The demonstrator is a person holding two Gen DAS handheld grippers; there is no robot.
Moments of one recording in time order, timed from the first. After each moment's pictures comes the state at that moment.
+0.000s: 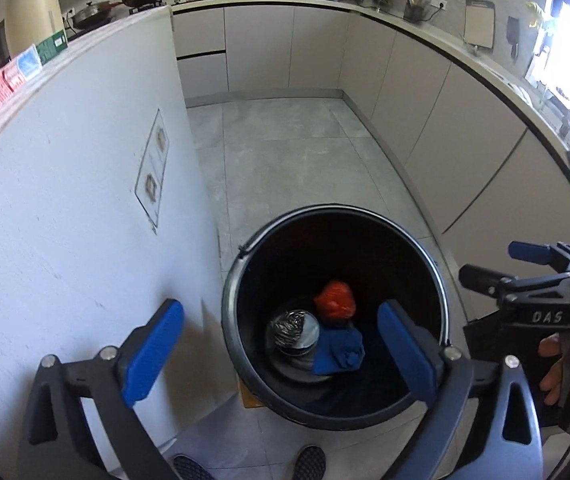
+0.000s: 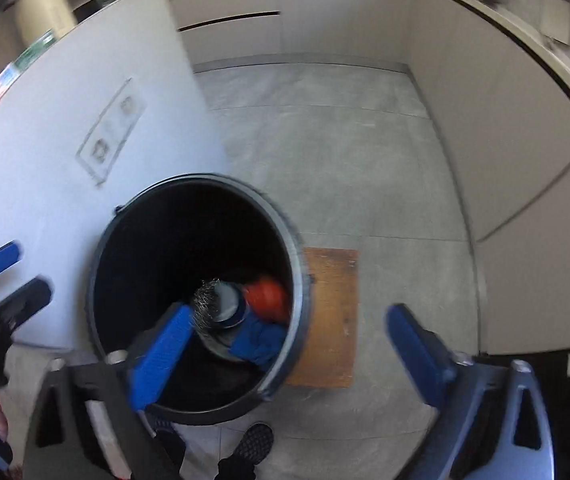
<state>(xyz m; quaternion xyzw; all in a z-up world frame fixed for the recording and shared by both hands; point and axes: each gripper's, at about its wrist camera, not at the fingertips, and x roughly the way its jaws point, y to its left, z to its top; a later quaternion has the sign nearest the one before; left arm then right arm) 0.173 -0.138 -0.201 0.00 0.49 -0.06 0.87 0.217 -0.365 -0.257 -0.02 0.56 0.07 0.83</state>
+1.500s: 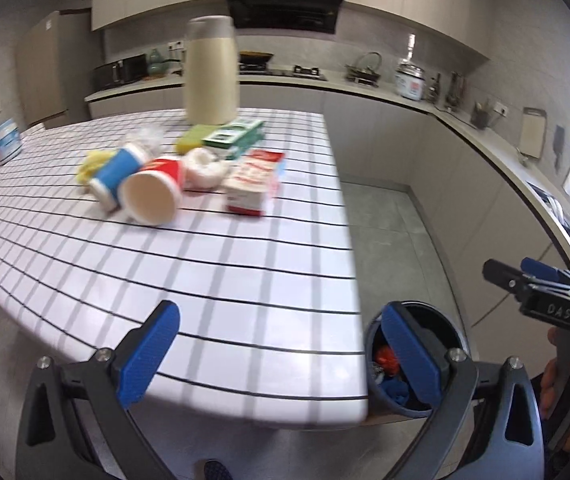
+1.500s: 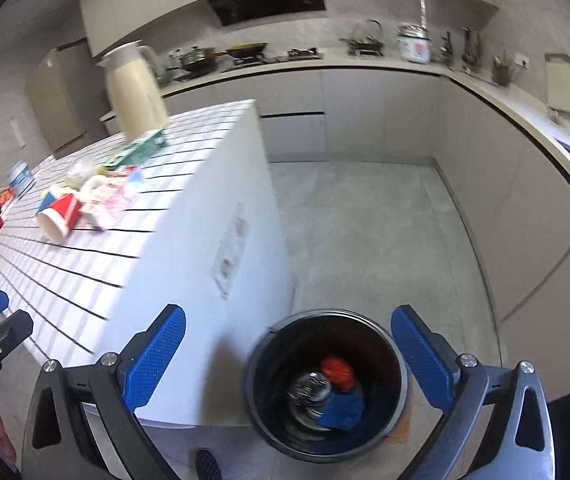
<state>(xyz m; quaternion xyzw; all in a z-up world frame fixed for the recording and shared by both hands) 0.093 0.056 -0.068 -0.07 0.37 0.07 0.92 0.180 -0.212 -0.084 -0.01 0.40 0.14 0.90</state>
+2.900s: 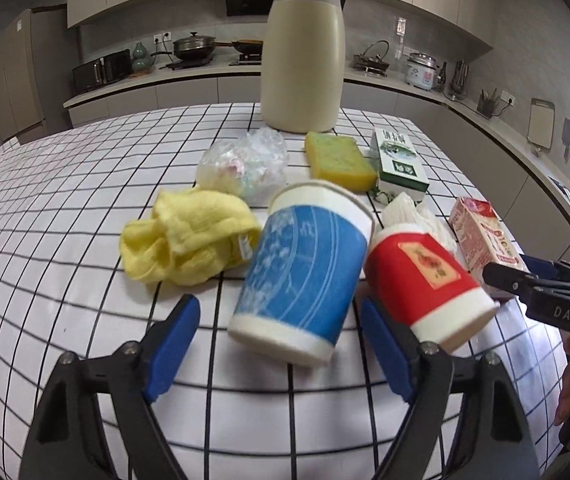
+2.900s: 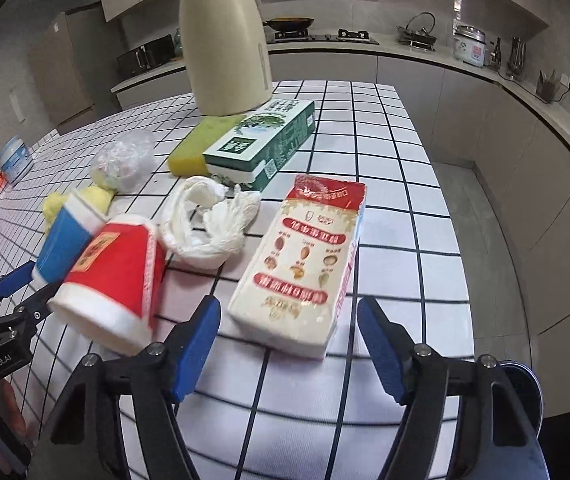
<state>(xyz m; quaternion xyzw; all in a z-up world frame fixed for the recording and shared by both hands) 0.231 0.303 -0.111 -0.04 0.38 0.01 0.92 0.293 0.087 -0.128 -0.02 0.44 0.14 0.89</state>
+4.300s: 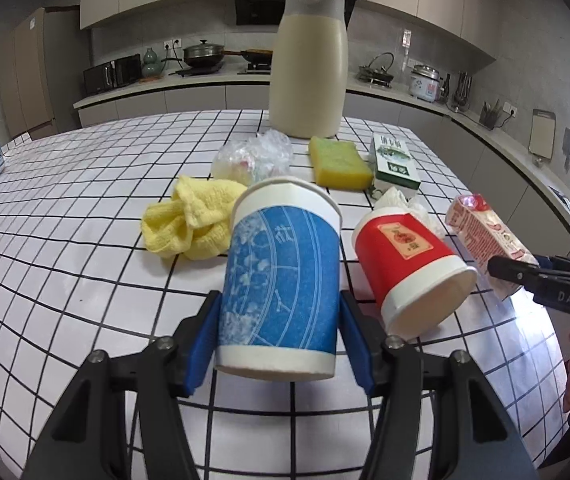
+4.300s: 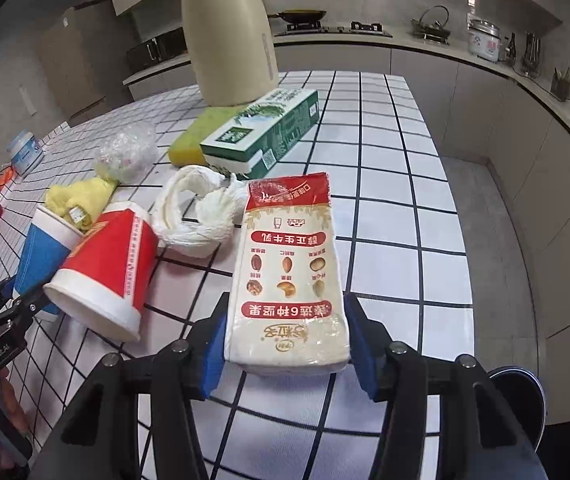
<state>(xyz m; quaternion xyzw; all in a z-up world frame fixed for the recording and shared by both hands) 0.194 0.305 -0.104 -0.05 0.37 0.02 0.93 0.284 0.075 -0.126 -0.03 0.44 0.17 0.88</state>
